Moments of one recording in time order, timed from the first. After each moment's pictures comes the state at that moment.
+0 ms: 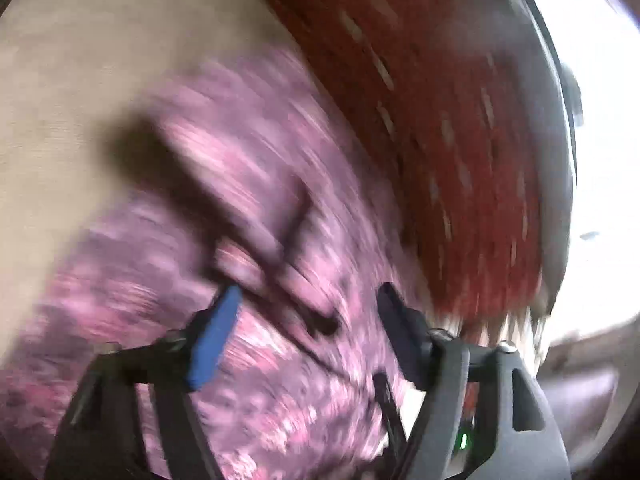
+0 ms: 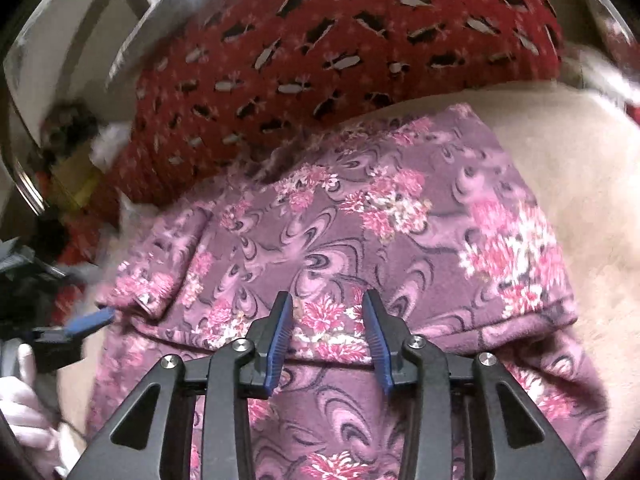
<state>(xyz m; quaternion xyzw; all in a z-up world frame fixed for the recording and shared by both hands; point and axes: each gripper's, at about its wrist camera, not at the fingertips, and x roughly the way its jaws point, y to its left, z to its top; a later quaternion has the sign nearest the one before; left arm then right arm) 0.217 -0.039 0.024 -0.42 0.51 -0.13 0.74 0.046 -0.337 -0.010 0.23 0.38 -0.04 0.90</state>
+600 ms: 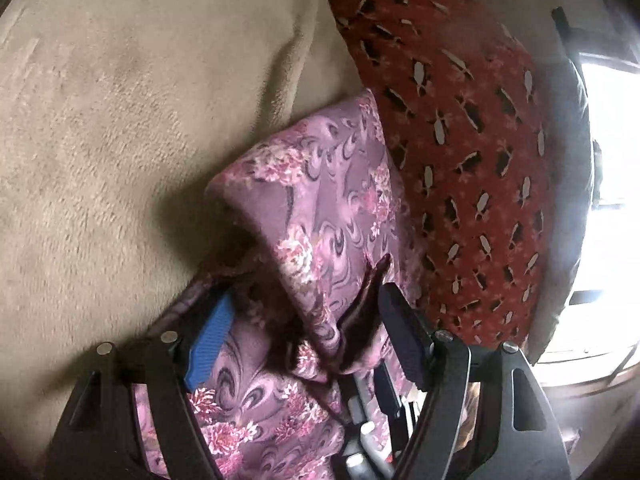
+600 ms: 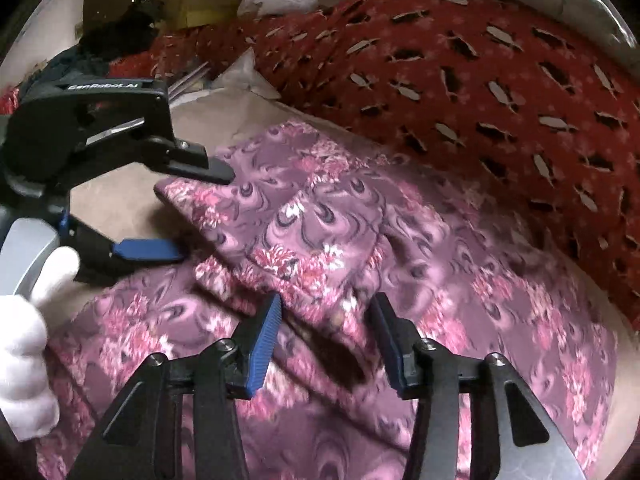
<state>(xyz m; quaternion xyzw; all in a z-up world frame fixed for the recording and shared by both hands) 0.255 -0.013 -0.018 -0.46 0.52 -0.11 0.71 0.144 -0.146 0.013 -0.08 0.41 0.12 0.90</state>
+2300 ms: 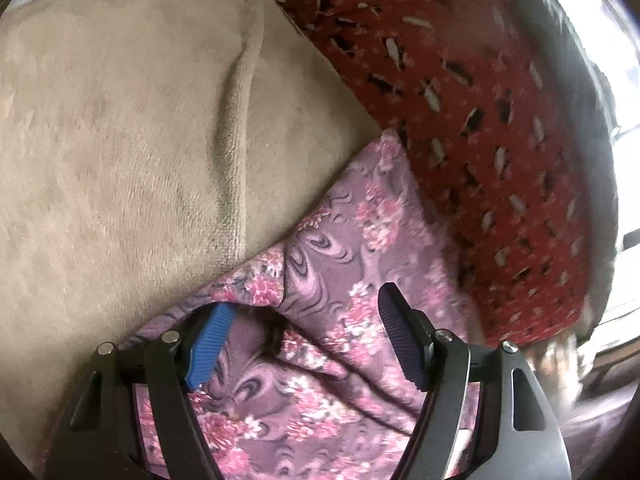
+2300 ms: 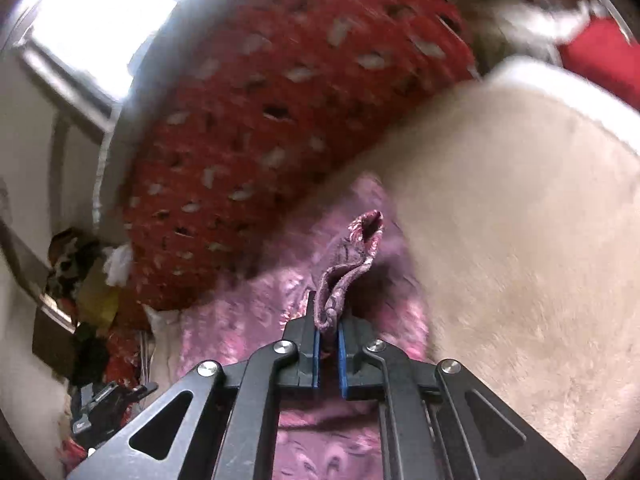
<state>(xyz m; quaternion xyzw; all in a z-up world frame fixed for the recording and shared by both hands) 0.246 -0.061 -0.004 -0.33 0.52 -0.07 0.79 -0.001 -0.448 0.011 0.40 0.27 -0.08 0.87</state>
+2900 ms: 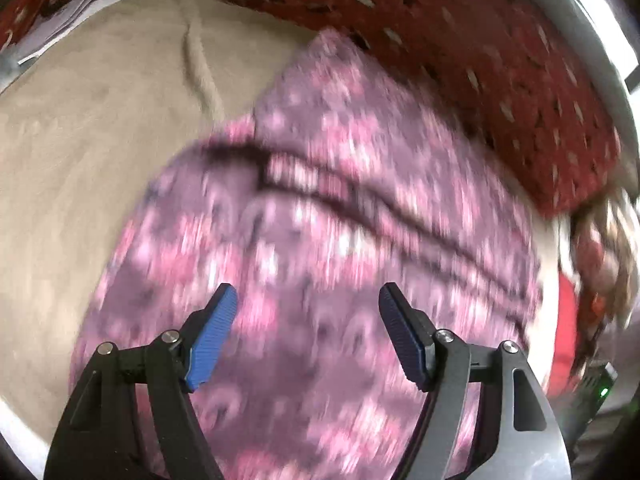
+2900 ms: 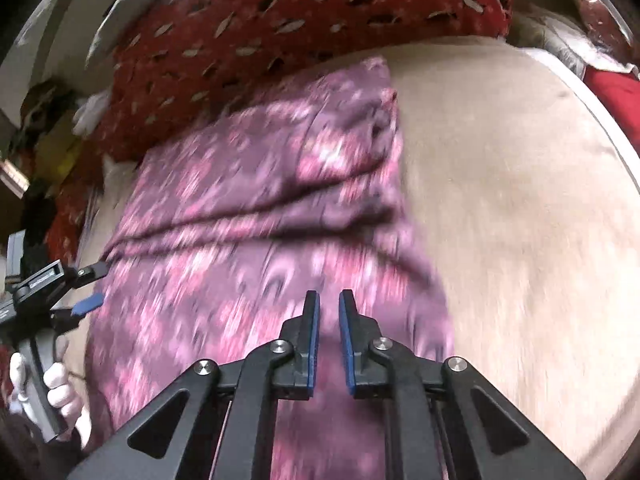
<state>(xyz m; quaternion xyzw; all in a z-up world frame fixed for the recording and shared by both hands) 0.147 -0.102 0.011 -0.12 0.57 -0.12 0.81 -0.043 -0.389 -0.005 0.24 0.48 -0.04 0.84</state>
